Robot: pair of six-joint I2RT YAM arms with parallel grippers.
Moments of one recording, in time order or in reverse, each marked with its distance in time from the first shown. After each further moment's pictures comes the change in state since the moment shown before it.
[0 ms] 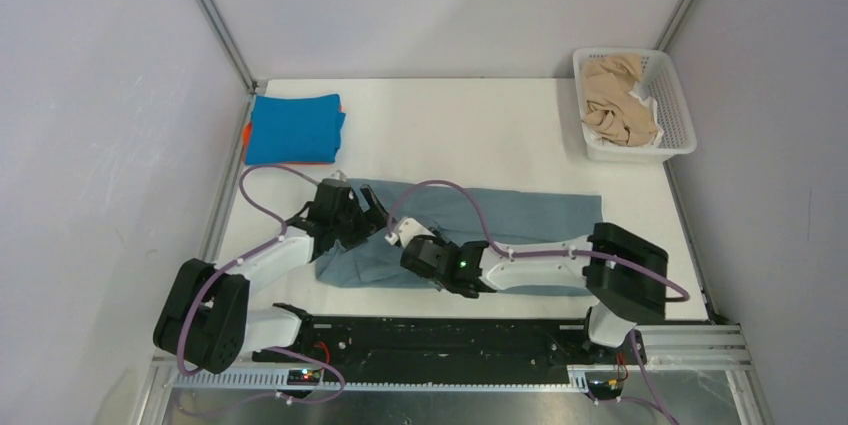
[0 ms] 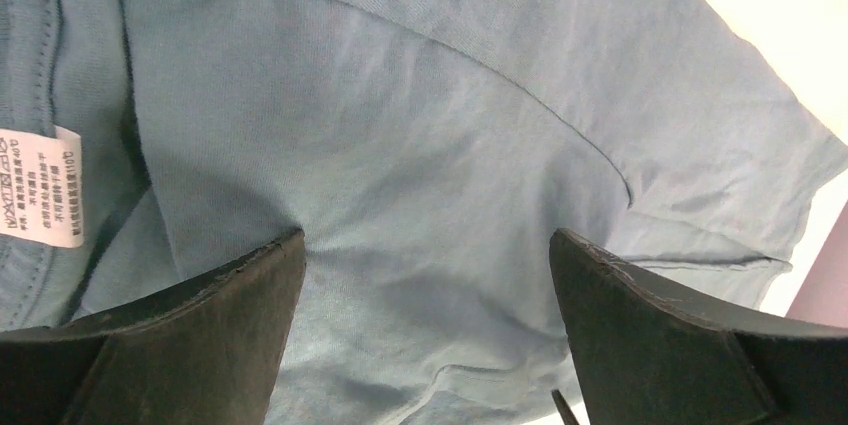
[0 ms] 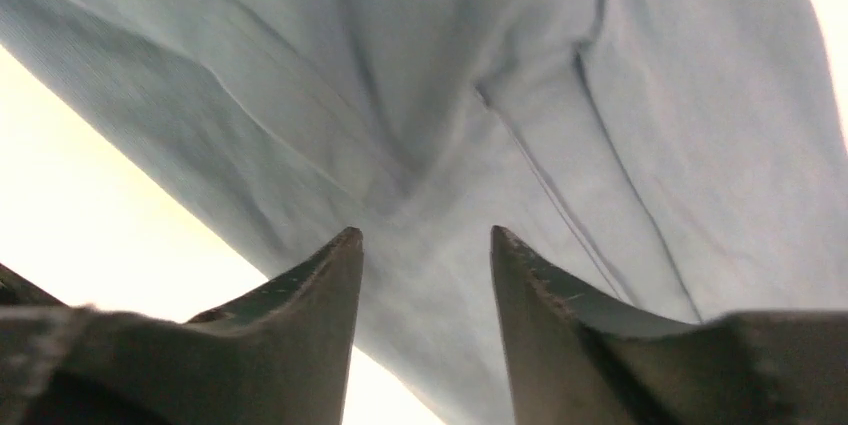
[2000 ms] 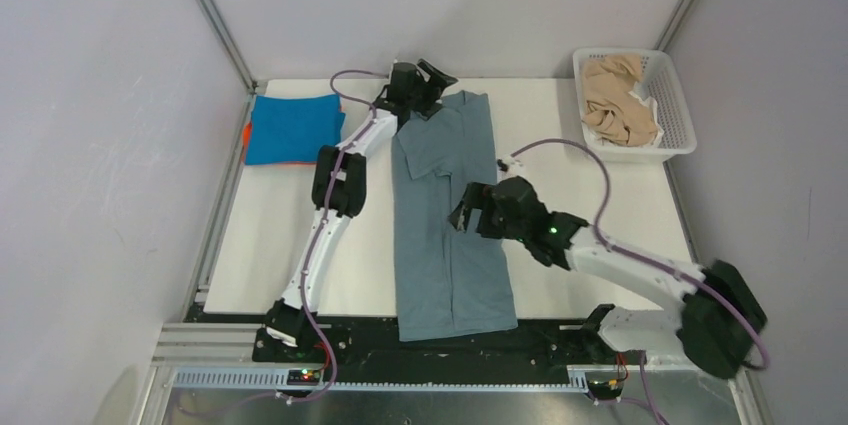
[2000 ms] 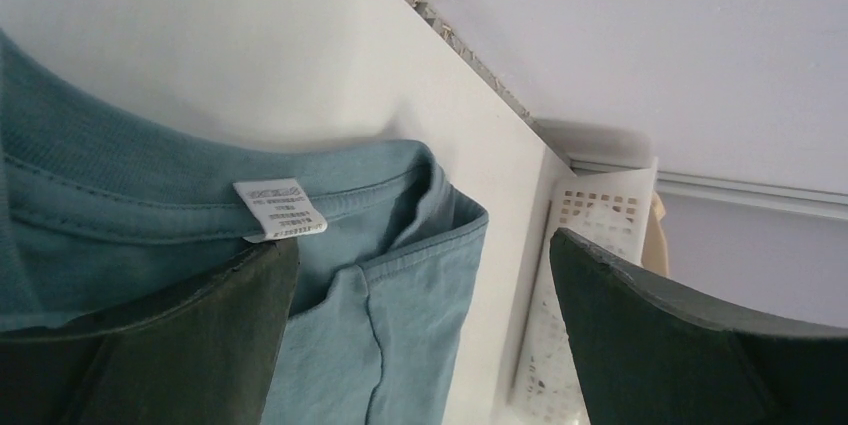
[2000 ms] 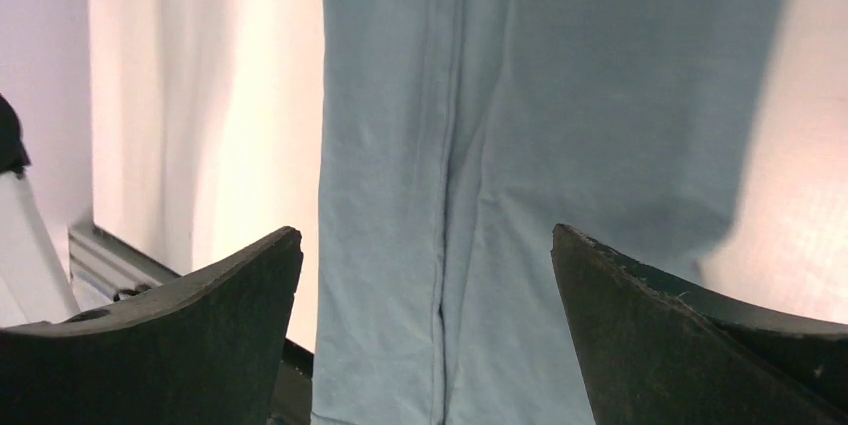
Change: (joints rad) left arm 0.015 1.581 2.004 0.031 0.092 -0.368; right arm -0.454 -0.420 -0.270 0.188 -0.370 0.650
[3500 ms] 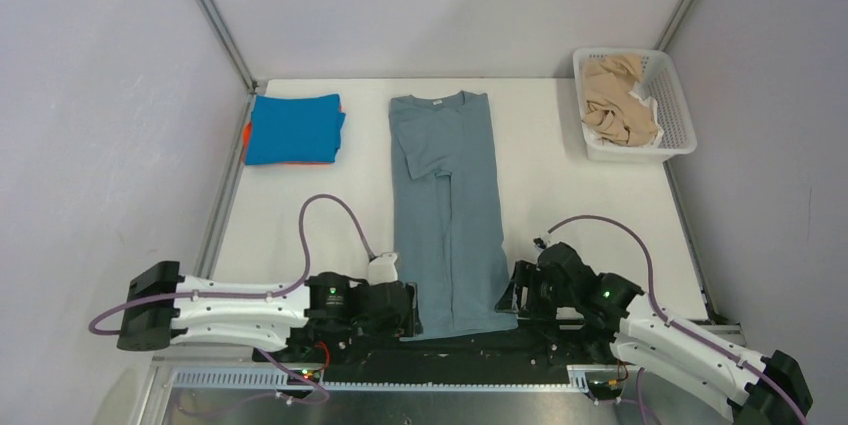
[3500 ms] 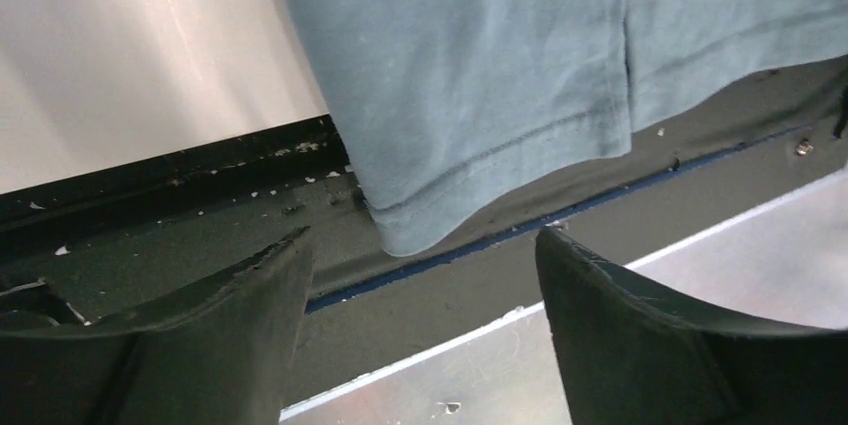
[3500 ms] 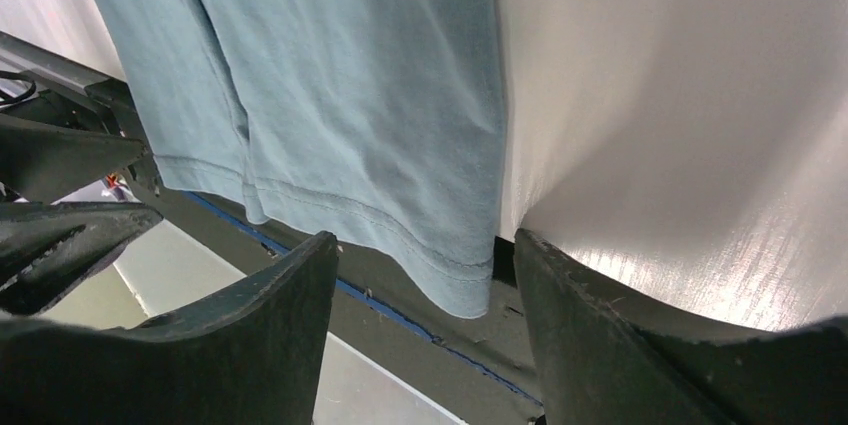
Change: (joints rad) left arm -1.078 -1.866 -2.000 -0.557 -0.389 -0.109; right arm 0.006 -0.679 -0.484 -0.454 -0.282 0.179
